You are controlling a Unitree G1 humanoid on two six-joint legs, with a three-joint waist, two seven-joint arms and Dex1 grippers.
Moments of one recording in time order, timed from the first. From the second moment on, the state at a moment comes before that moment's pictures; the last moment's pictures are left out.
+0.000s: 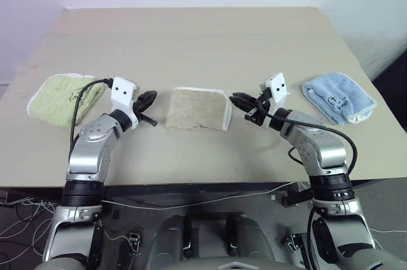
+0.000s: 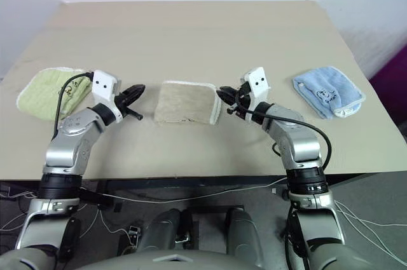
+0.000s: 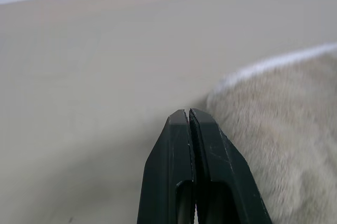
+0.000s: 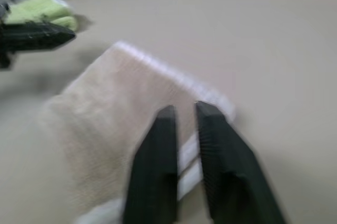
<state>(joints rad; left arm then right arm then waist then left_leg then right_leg) -0.41 0.46 0.09 0.08 -0.26 0.32 -0.54 -0.50 -0.33 -0.05 -0.01 0.42 0.65 0.64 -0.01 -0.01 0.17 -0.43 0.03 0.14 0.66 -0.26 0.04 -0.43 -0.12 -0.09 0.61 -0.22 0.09</state>
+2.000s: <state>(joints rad) -0.36 0.41 0.02 0.08 -0.23 0.28 -0.57 -0.80 -0.51 -0.69 0.26 0.77 0.88 0.20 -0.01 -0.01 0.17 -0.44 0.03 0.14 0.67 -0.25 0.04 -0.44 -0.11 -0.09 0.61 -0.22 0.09</state>
